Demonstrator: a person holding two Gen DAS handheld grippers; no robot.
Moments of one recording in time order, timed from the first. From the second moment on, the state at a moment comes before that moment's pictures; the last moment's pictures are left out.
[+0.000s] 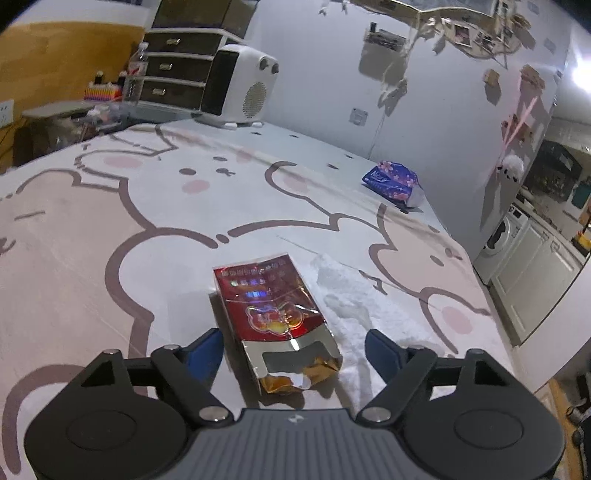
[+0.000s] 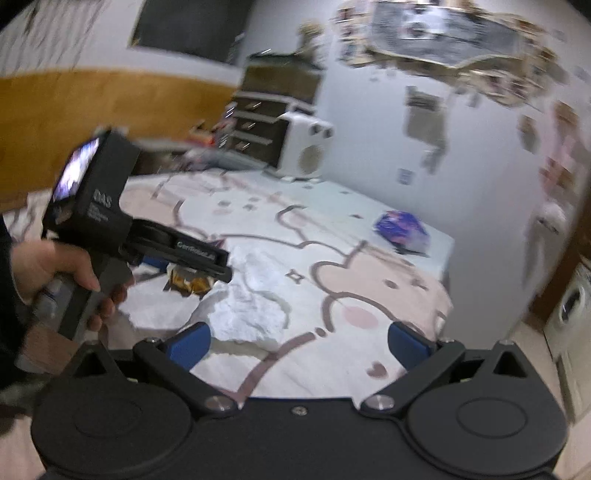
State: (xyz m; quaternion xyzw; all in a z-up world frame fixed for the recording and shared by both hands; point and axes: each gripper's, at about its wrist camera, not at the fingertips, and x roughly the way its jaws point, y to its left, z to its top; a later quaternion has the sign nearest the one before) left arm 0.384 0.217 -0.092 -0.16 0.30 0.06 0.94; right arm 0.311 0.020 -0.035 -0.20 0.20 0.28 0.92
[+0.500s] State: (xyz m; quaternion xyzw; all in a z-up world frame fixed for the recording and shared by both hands) left arm 0.377 0.234 -0.096 -0.19 0.27 0.05 0.94; right arm 0.375 0.084 -0.075 -0.34 0.20 0.40 0.83
